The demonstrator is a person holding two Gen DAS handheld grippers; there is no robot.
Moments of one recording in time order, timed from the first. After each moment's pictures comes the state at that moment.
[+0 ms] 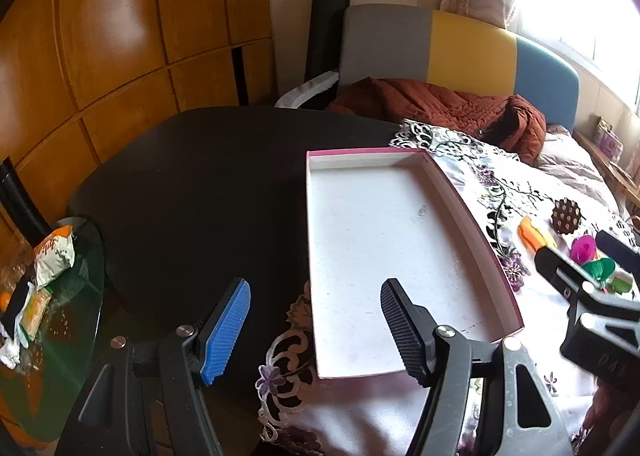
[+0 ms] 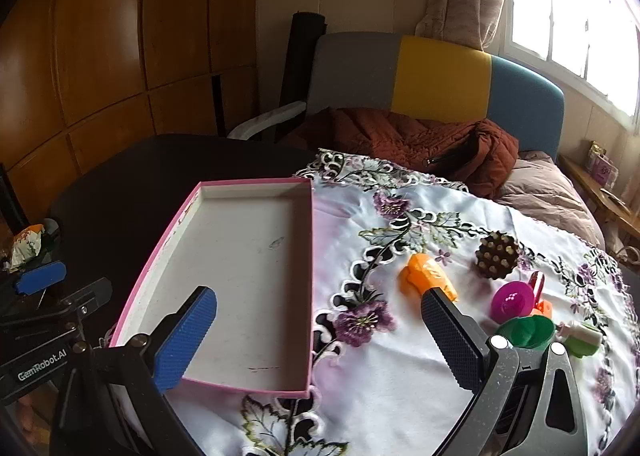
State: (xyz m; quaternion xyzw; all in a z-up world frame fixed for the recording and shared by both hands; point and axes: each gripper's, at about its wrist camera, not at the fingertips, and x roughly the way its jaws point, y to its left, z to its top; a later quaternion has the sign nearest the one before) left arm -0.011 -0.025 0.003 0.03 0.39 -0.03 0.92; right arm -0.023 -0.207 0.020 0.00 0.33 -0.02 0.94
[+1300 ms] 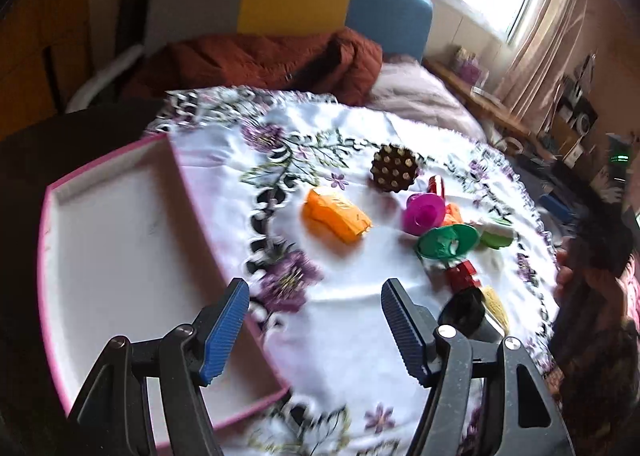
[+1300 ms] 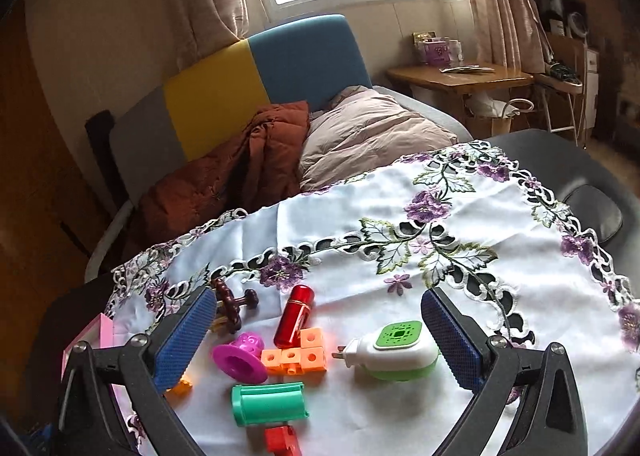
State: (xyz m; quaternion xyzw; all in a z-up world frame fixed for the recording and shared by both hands) left arm 0.037 -0.214 -0.004 0.05 0.47 -0.31 0.82; right arm -0.069 -0.509 0.023 0.25 0.28 -0.26 0.89
